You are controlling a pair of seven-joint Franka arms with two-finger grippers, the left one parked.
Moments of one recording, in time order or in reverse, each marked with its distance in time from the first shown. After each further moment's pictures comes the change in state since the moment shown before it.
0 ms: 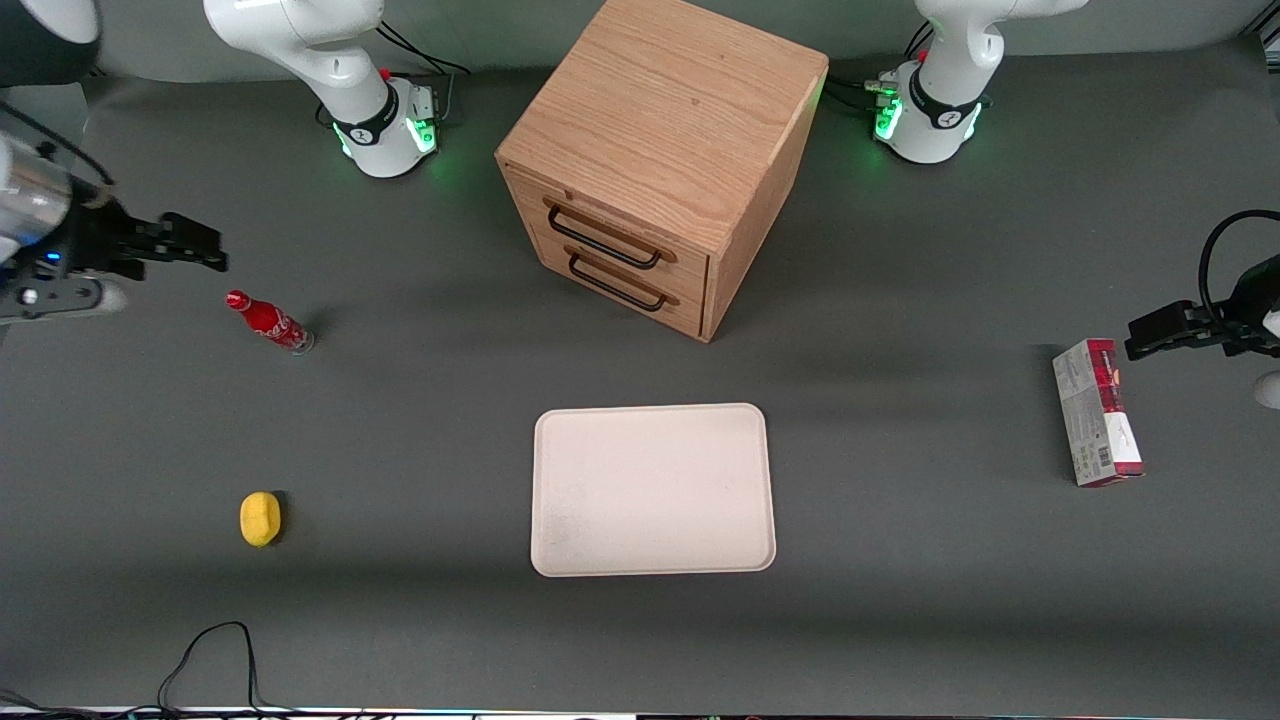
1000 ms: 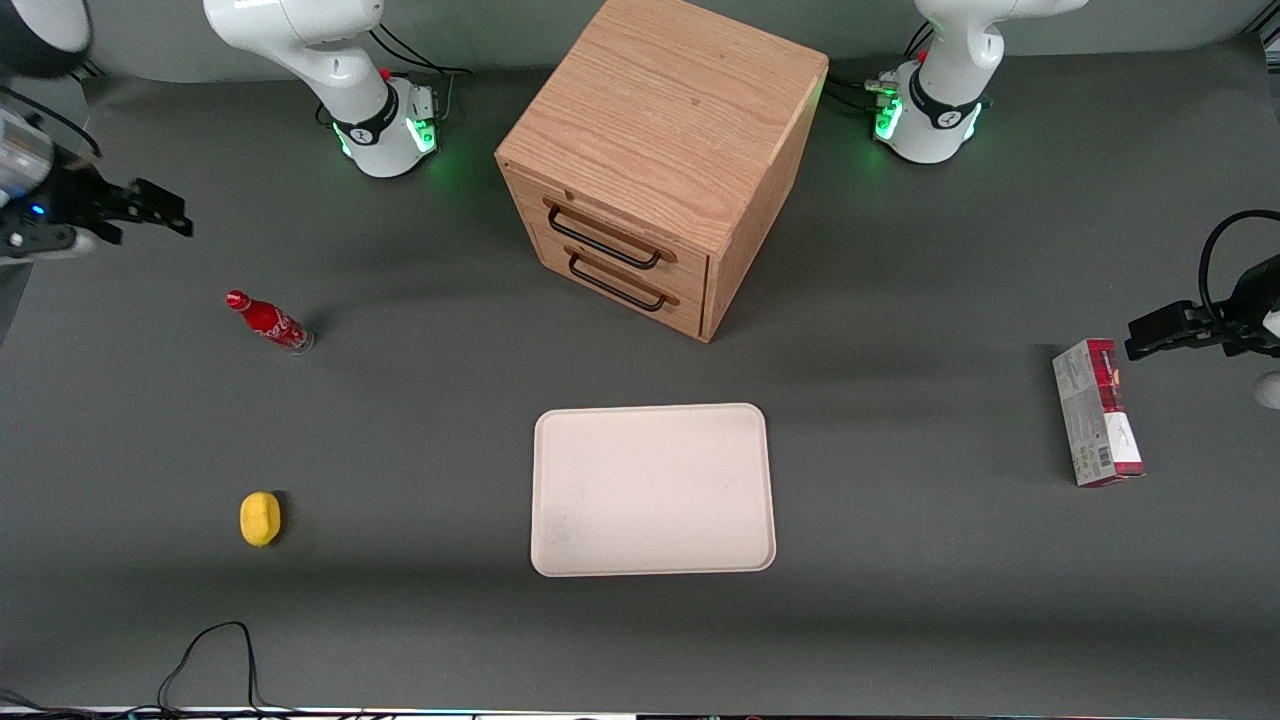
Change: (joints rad) arm -0.005 -0.337 -0.182 -0.633 -0.111 0.360 -0.116
